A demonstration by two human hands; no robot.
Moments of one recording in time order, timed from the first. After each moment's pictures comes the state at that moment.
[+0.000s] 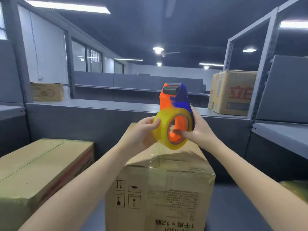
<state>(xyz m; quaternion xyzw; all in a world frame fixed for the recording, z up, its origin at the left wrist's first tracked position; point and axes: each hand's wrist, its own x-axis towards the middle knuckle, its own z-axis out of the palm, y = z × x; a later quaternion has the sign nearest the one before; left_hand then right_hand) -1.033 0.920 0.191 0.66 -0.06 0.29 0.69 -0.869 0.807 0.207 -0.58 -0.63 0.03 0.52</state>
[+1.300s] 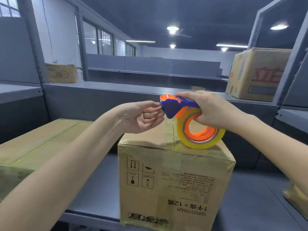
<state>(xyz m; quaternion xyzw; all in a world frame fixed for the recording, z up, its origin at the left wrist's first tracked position) -1.092 0.916 0.219 0.48 0.27 0.22 0.80 -0.892 0.808 0.235 -0.62 -0.74 -0.20 0.18</state>
